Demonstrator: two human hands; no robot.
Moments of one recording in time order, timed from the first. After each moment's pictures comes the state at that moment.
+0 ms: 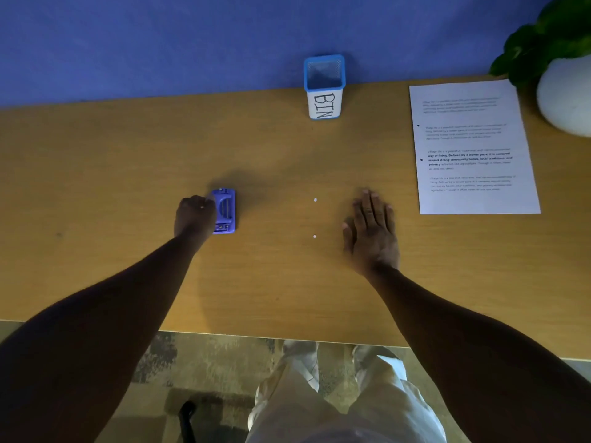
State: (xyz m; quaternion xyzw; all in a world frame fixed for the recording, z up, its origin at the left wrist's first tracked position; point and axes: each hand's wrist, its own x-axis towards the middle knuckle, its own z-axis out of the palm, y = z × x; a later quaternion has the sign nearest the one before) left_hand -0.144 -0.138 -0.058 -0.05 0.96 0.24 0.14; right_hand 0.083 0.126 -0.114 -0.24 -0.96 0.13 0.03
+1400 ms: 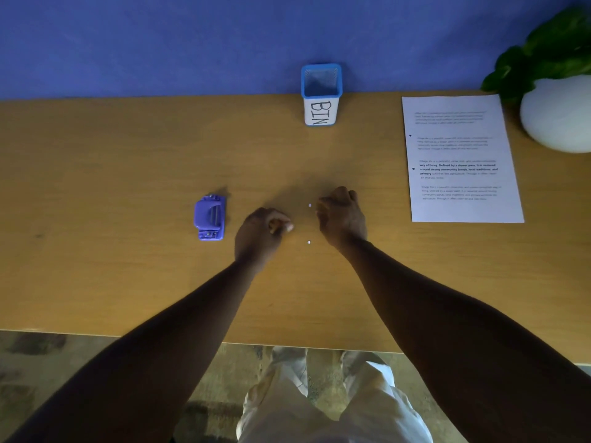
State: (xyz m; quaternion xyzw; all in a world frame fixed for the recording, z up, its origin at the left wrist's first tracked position) left_hand -0.053 -0.056 -0.062 0.19 0.91 0.32 0.17; right_hand 0.016 0.119 -0.074 -0.24 -0.93 0.26 0.01
